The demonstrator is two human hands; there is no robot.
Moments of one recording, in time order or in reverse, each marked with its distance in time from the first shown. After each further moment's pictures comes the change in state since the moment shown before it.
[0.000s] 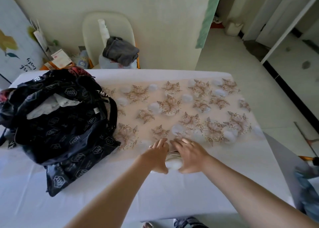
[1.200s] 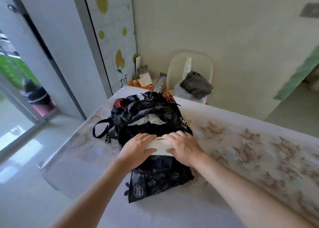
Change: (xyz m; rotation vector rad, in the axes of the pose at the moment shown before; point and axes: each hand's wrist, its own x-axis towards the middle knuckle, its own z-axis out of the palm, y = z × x) left_hand -0.219 -0.282 -0.066 -0.138 0.806 -0.340; right_hand 0.213 -0.255 -0.145 -0.081 0.314 -0.424
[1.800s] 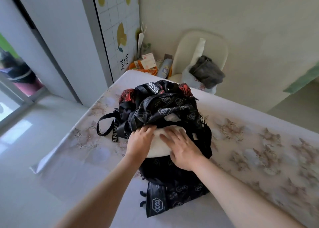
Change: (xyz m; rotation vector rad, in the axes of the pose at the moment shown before) left_hand 0.051 -0.115 0.047 0.072 0.104 -0.167; right_hand 0.095 -0.029 0.078 -0.107 -0.176 -0.048
